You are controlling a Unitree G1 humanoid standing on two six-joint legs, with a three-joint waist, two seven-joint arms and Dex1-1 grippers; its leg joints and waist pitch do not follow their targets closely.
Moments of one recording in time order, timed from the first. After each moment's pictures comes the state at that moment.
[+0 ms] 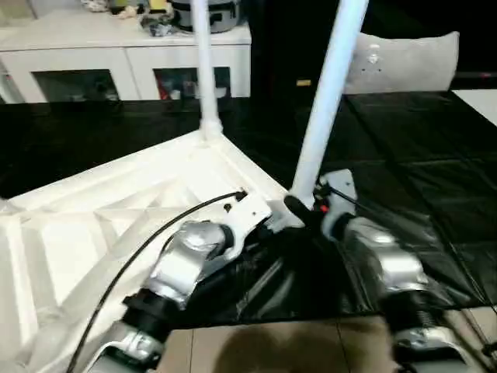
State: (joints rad) left arm -0.45 0.10 -0.33 0.32 0.18 0.42 -0.67; right arm -0.45 -0.09 -0.02 0.50 0.15 0.27 0.40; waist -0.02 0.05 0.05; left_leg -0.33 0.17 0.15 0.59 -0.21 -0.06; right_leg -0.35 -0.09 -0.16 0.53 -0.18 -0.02
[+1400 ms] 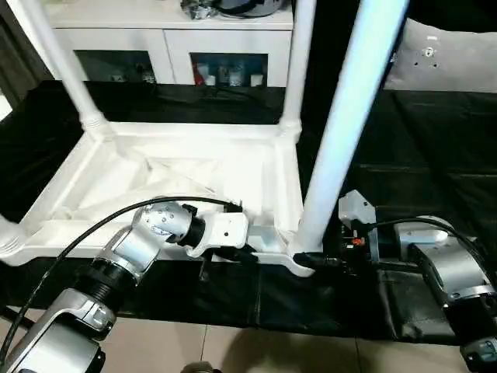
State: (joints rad) left arm -0.58 0.43 -0.47 0.48 0.10 -0.15 -1.27; right arm -0.38 -0.51 0.19 0.34 0.21 0.15 1.30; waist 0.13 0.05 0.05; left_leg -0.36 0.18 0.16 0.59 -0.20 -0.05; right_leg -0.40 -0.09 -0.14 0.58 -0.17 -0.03
